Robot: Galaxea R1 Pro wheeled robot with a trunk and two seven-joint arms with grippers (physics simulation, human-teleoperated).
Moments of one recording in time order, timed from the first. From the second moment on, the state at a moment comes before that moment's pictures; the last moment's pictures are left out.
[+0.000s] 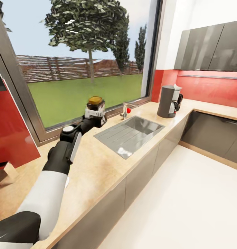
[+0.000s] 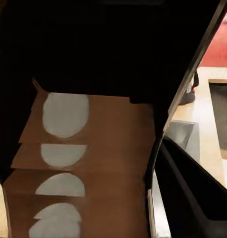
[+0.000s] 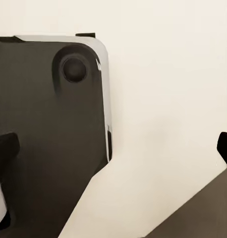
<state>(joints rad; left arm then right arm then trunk) -0.99 -0.10 -0.04 -1.16 -0.08 0.41 -0.34 -0.02 -0.08 0.01 -0.15 -0.06 -0.07 0.00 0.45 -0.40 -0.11</state>
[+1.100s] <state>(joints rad) -0.57 0.02 -0.19 -1.29 -0.08 0.29 -0.48 -0.02 -0.08 0.00 -0.20 -0.06 -0.19 0.00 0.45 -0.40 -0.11</state>
